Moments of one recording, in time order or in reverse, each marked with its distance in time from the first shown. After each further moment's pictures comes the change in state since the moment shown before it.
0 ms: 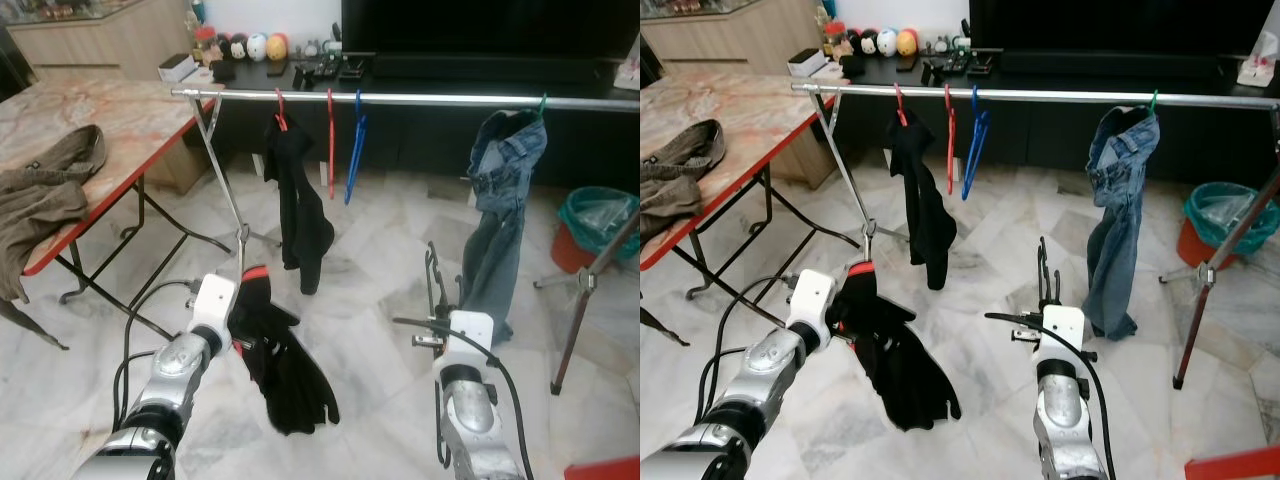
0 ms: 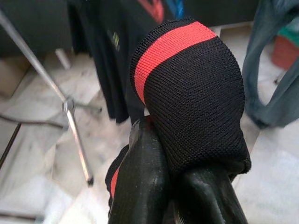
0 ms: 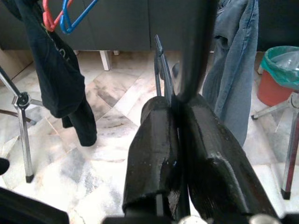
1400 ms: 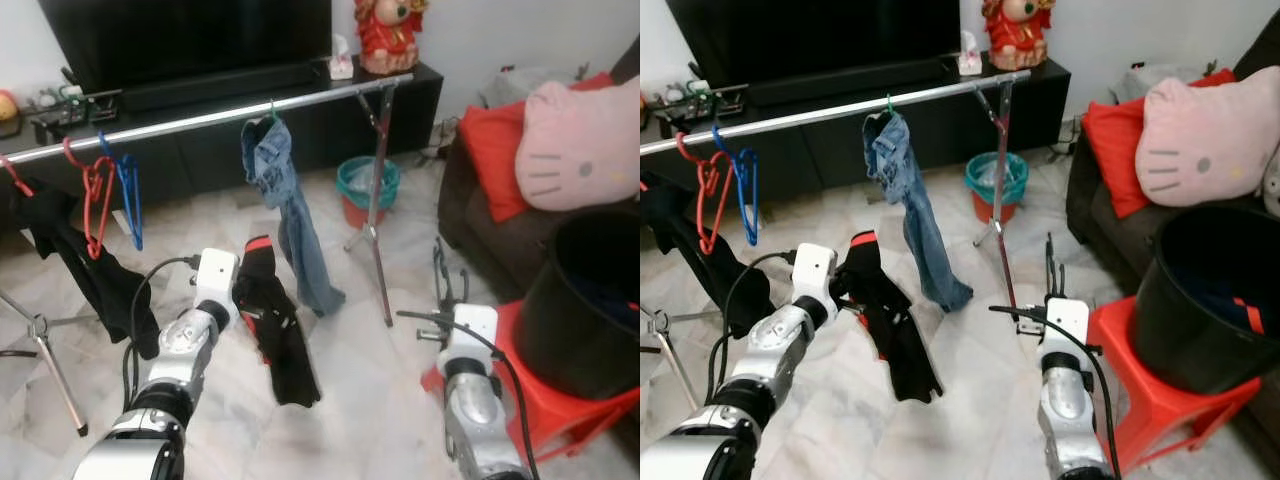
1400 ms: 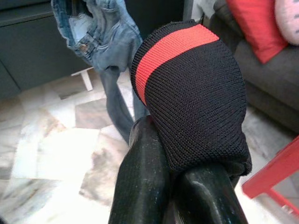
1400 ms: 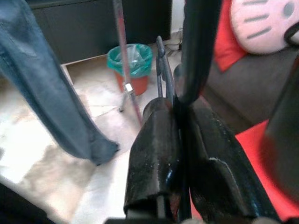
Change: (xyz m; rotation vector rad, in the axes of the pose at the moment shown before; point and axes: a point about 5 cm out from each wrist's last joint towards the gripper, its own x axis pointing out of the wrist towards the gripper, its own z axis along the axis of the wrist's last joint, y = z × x) left arm 0.000 0.013 0.010 -0.074 -0.046 0.048; right arm 0.005 0.006 0.004 -0.002 0.002 0.009
